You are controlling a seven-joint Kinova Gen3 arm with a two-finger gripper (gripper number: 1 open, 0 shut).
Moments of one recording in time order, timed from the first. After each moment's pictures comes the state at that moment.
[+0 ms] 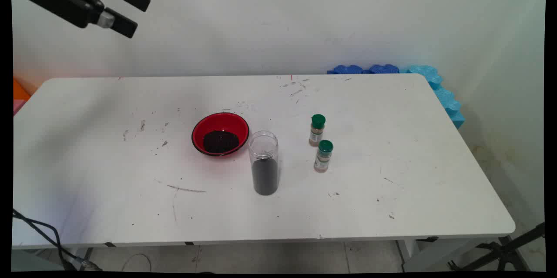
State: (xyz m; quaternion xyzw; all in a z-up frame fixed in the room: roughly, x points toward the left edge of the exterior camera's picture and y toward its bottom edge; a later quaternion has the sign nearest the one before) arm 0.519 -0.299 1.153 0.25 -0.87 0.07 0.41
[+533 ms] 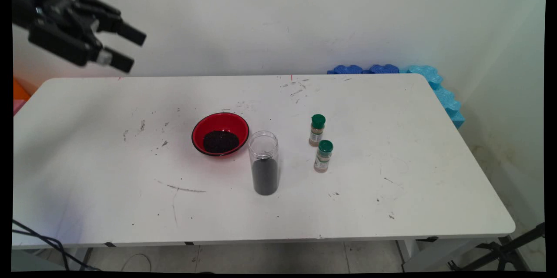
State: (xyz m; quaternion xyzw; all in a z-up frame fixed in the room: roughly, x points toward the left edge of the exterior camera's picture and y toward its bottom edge) arm 0.530 -0.279 1.101 0.28 -0.86 0.05 0.42
